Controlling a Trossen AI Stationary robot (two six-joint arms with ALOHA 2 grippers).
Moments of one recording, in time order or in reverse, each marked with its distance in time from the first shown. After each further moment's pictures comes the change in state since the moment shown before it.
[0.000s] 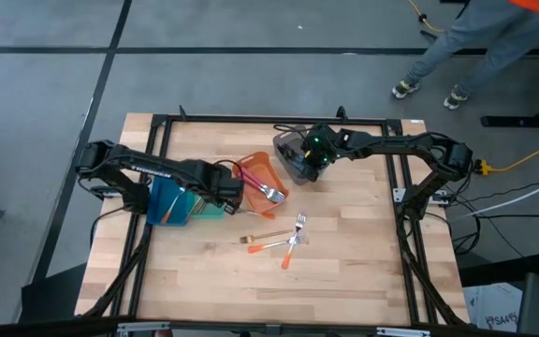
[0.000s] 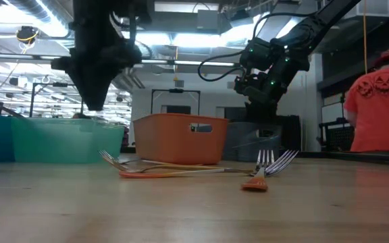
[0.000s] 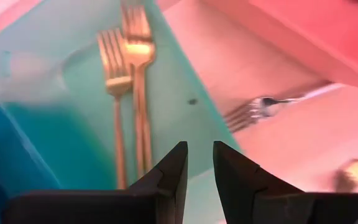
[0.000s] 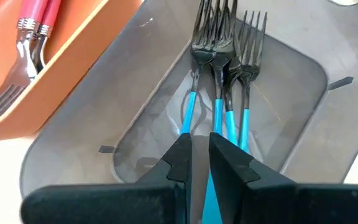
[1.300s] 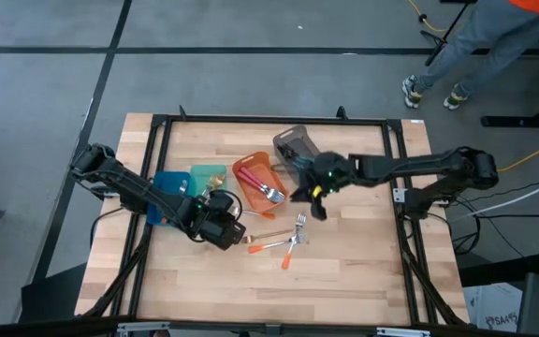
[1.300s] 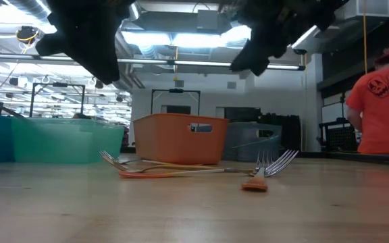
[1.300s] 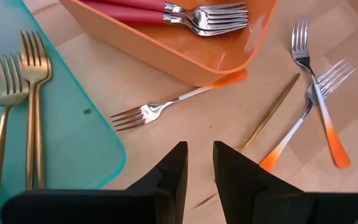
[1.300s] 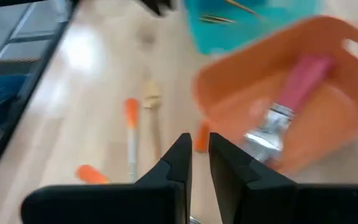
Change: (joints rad) left arm -0.377 -0.014 0.000 0.230 -0.318 -0.253; right arm 0.373 -0.229 0.000 0.078 -0.183 0.033
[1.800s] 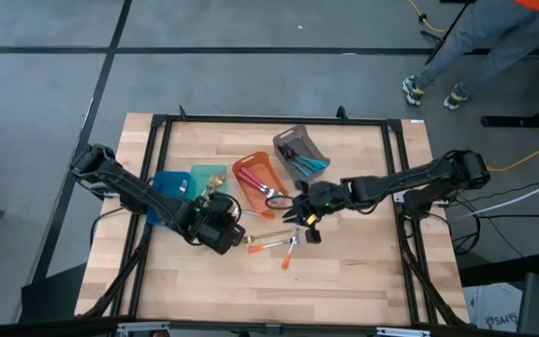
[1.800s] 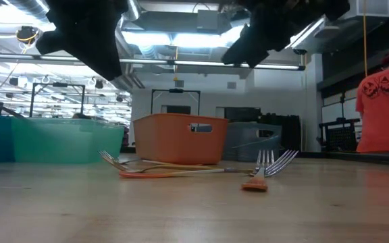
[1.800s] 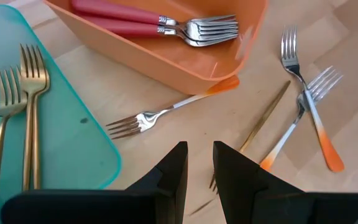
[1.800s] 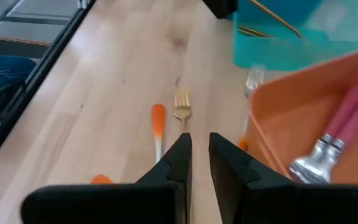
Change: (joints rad) left arm -0.032 0.001 0.000 0.014 -0.058 0.000; right arm 0.228 0.088 0.000 0.134 0.185 -0.001
